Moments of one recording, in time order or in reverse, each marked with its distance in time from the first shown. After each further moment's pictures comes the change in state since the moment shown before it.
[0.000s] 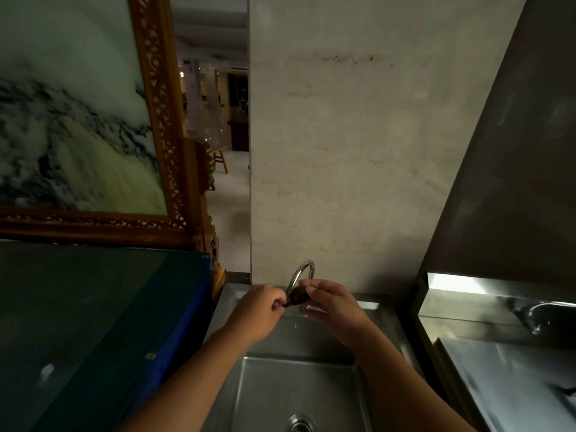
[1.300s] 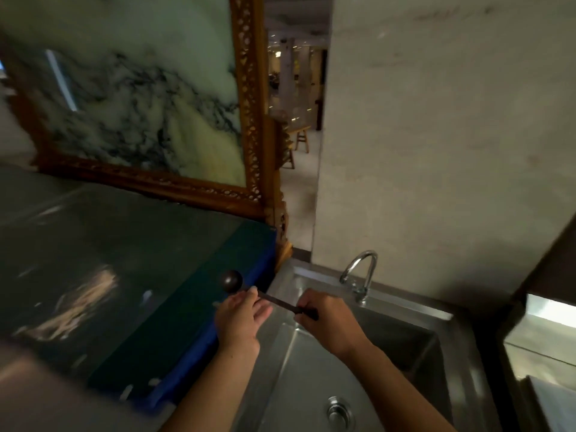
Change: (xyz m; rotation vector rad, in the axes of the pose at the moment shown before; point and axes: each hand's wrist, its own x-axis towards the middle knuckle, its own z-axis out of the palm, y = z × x) left_hand -0.080 -0.011 -0.008 -1.419 0.916 -0.935; right_hand -0.011 0.031 0.055 -1.053 -0.278 -0.502
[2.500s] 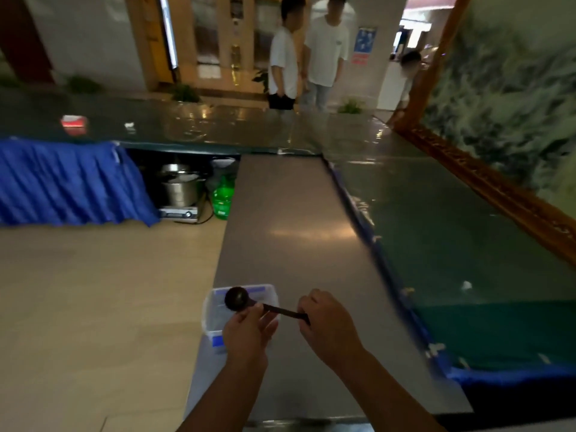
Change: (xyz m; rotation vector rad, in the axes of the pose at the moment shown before) left_hand -0.205 0.161 -0.578 -0.573 0.816 0.426; right_hand -0.164 -0.499 0.357 -0.070 -0.472 -0.982
